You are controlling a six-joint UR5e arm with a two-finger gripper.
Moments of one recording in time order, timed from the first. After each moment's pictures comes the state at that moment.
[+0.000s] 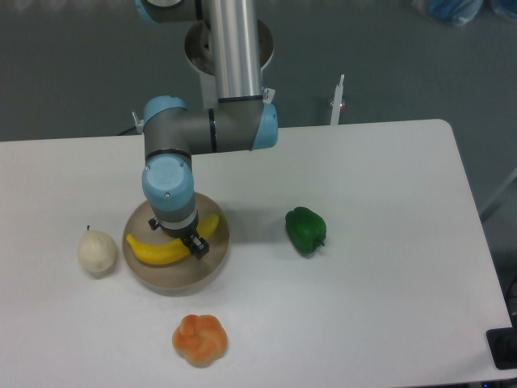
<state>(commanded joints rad) 1.92 -2.02 -1.80 -0.98 1.54 0.94</state>
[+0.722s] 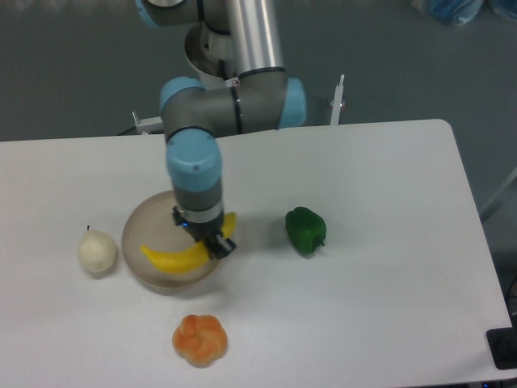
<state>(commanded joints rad) 2.12 -1.95 -1.64 -0.99 1.54 0.95</state>
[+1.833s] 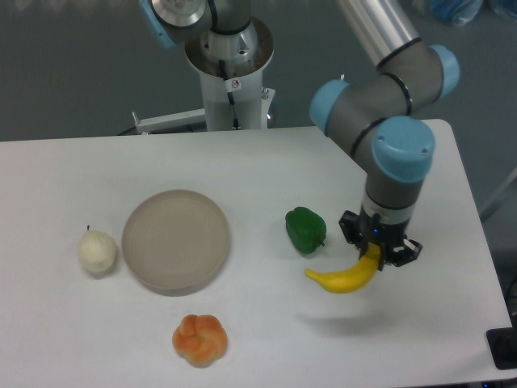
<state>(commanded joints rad) 2.43 -2.12 -1.36 -1.10 1.55 1.22</state>
